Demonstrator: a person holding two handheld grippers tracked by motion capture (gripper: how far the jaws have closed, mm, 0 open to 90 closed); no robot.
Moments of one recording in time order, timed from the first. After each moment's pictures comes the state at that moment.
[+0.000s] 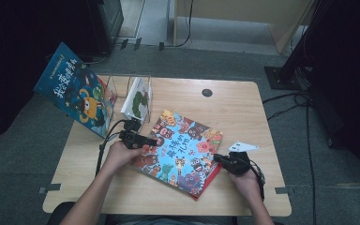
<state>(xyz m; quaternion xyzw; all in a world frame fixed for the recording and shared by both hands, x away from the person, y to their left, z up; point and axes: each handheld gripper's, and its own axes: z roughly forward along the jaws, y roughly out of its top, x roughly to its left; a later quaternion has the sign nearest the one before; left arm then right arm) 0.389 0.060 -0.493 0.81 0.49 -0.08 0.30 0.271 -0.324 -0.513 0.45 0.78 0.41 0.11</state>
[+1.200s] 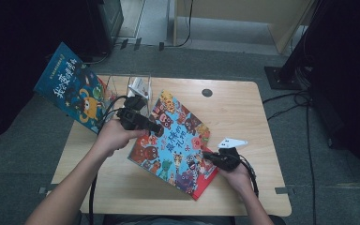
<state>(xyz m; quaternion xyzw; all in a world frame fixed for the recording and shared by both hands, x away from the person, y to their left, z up) 0.387 0.038 -0.361 0.84 0.45 -0.14 0.28 0.290 -0.294 -0.516 0.40 0.80 0.43 0.08</state>
